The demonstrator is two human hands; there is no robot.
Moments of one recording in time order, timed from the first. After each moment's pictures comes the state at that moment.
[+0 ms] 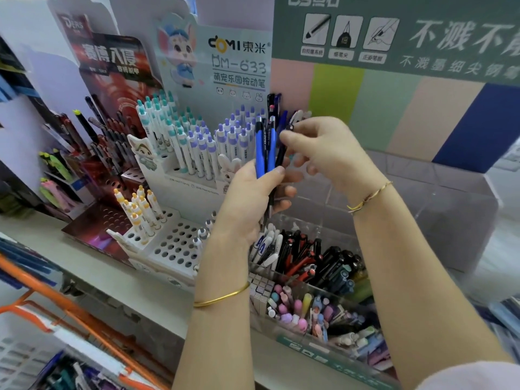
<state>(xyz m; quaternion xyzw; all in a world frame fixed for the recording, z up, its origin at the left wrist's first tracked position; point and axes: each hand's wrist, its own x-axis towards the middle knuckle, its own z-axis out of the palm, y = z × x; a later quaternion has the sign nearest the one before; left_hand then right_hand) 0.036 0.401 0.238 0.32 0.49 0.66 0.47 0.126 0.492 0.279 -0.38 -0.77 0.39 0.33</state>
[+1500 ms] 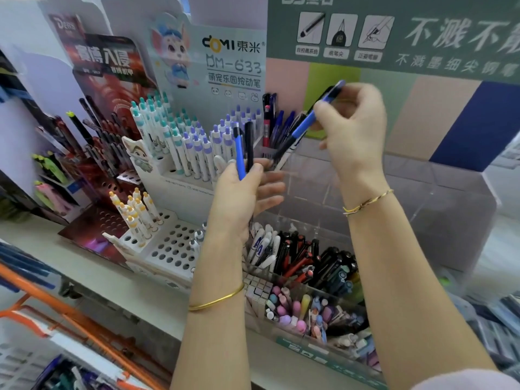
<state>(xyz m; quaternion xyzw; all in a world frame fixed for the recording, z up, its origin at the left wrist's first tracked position) 0.030 0.402 0.235 0.27 0.53 0.69 0.42 0.130 0.495 0.283 -0.37 -0.61 0.37 0.59</state>
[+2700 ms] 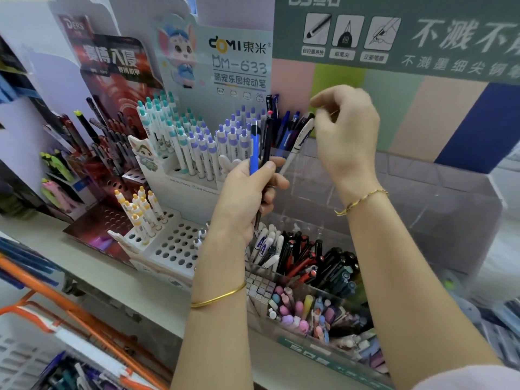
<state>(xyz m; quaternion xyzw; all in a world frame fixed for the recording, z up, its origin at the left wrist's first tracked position) 0.026 0.402 0.234 0.33 0.52 0.66 0.44 0.124 0.499 0.280 -0.42 -0.73 0.14 0.52</state>
